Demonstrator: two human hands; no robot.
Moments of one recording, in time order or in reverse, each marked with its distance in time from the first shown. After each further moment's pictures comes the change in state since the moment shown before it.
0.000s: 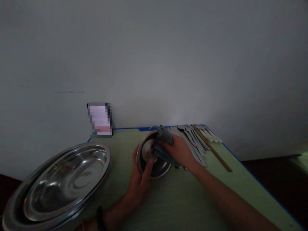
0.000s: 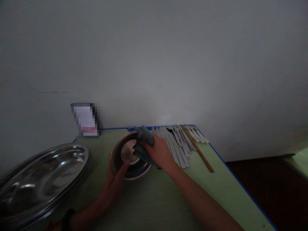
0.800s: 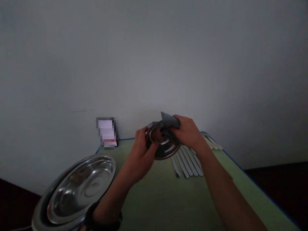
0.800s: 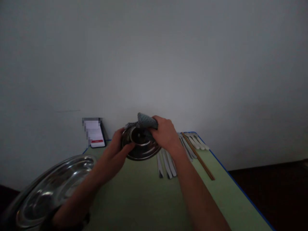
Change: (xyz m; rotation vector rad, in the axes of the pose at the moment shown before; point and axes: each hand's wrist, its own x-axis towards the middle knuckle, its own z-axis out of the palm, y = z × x) left_hand 0.059 0.107 -0.001 0.382 -0.180 0.177; right_hand 0.034 -0.059 -0.079 -0.177 0.174 -0.265
